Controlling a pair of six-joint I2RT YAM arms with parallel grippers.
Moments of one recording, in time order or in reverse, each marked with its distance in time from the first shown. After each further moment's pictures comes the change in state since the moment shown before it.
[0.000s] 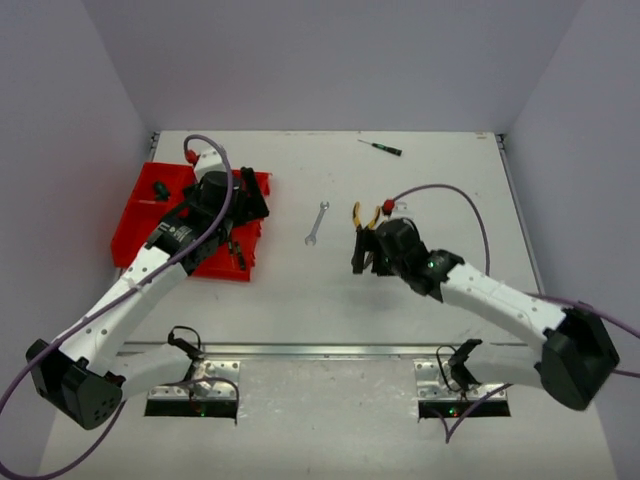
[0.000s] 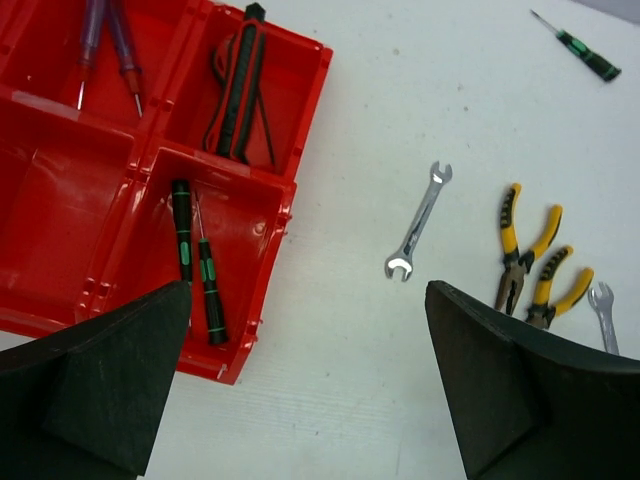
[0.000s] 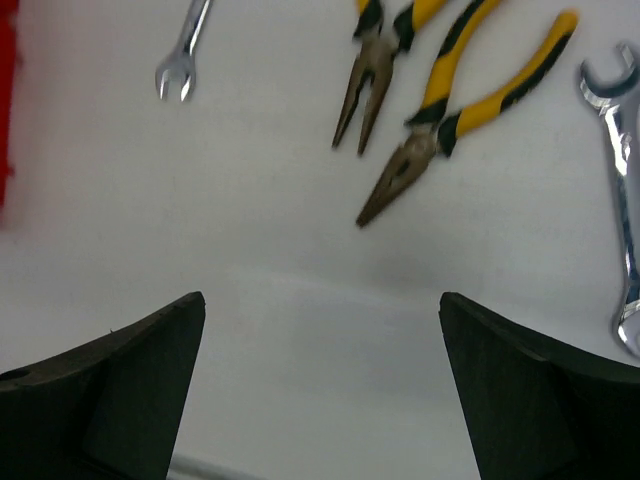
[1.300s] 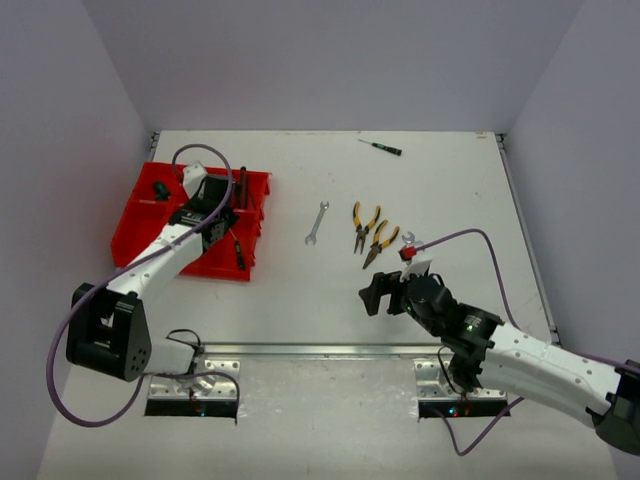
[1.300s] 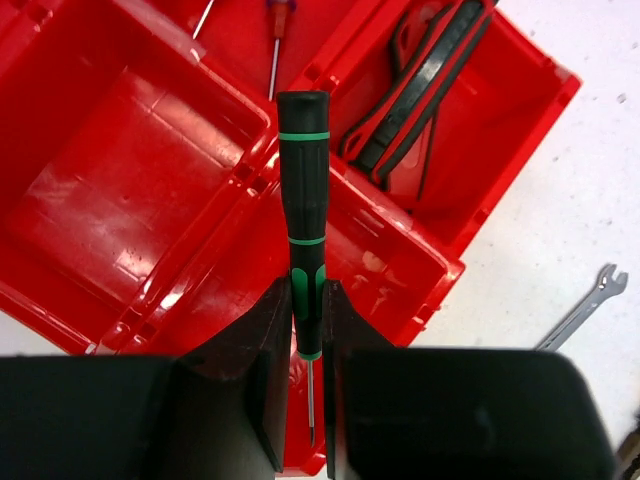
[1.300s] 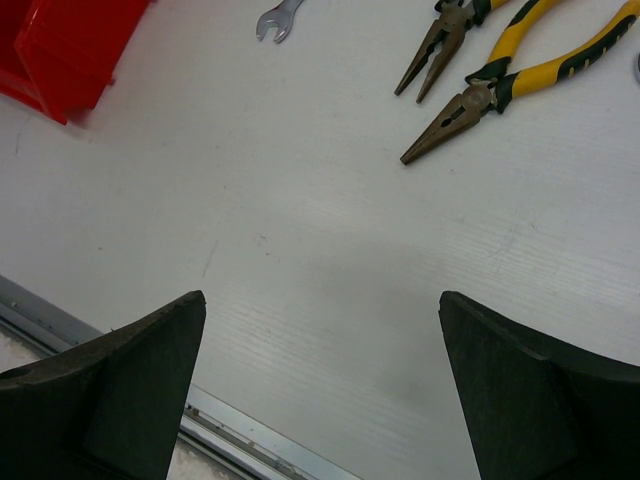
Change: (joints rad) left arm 0.241 0.243 -0.139 0.180 -0.031 -0.142; right arm 0.220 -0.506 -0.368 0.137 0.110 -0.047
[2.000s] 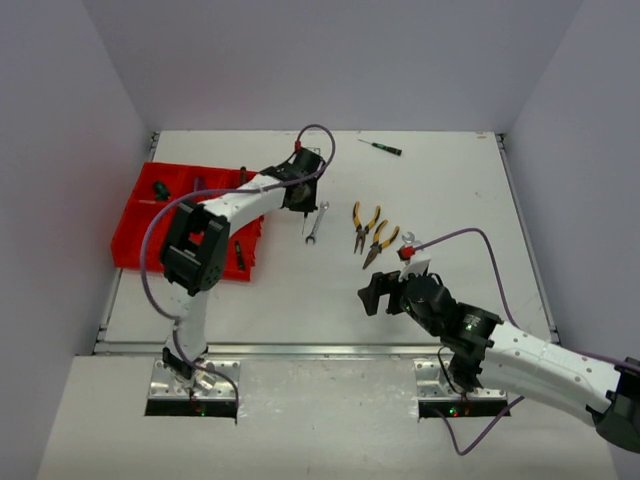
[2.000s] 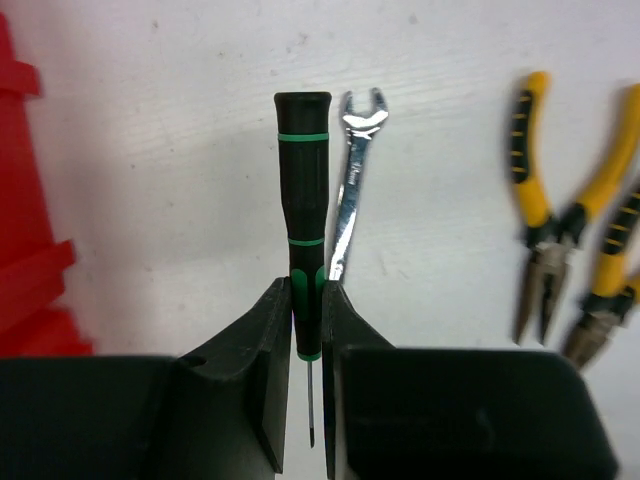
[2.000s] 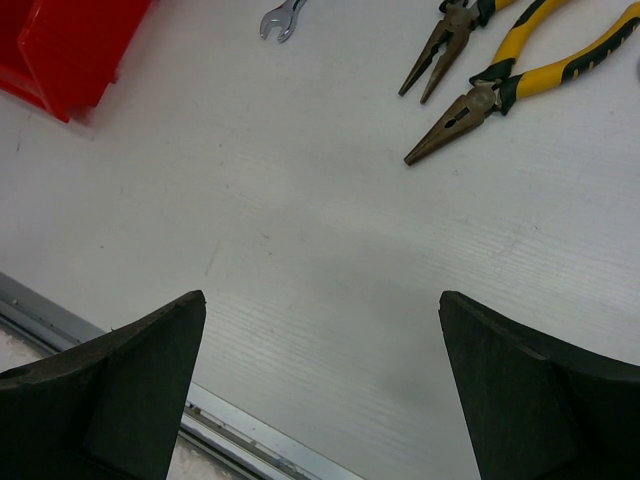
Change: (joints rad) left arm -0.274 0.649 0.624 -0.122 0.306 0.325; right arm 0.010 0.011 0.008 0.000 0.007 -0.001
